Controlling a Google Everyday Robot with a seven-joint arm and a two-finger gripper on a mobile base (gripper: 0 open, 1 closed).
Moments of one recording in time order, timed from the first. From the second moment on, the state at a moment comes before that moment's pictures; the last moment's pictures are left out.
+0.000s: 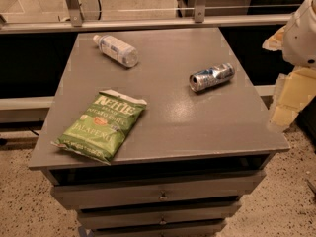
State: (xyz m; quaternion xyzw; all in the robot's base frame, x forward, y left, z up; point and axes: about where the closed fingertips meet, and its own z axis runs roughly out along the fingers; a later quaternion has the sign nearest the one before) arm 0.438 -0.217 0.977 -0.60 0.78 -0.03 0.16
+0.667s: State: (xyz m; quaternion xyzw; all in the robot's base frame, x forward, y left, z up) arm 0.454 -0.216 0.969 -0.61 0.78 -0.03 0.17
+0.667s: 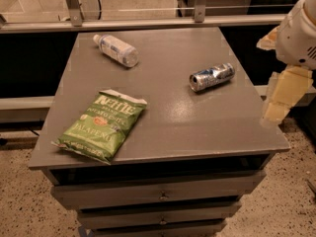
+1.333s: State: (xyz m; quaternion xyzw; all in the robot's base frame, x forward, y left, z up) arm 0.546 -0.203 0.936 -0.62 0.75 -0.03 0.22
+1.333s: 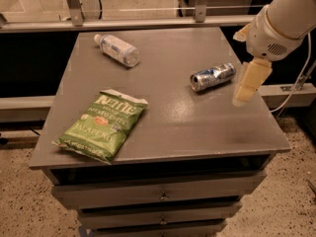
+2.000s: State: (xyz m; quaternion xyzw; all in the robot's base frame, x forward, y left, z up) arm 0.622 -0.193 0.895 -0.63 0.74 0.00 0.23
